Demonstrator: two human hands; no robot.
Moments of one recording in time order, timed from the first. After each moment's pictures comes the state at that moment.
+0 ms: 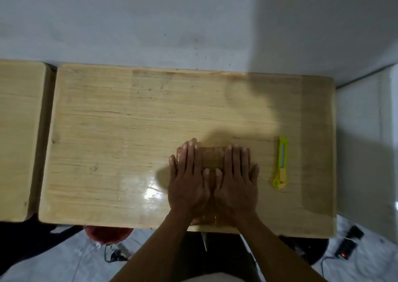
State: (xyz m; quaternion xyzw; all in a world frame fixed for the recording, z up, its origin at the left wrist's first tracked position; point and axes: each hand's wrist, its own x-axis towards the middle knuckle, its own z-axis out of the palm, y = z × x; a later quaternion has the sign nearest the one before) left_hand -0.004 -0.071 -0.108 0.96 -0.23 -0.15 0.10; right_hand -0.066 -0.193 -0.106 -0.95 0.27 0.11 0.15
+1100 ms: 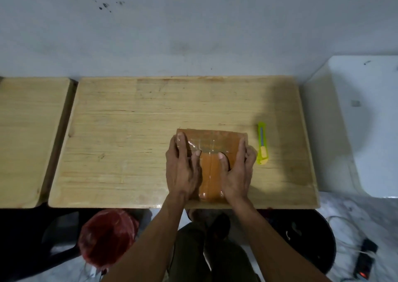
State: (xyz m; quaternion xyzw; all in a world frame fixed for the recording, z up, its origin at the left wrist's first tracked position) left_hand -0.034 -0.065 -0.058 0.93 -0.12 -0.11 0.34; right_hand -0.108 -0.185 -0.065 -0.82 0.42 -0.11 0.37
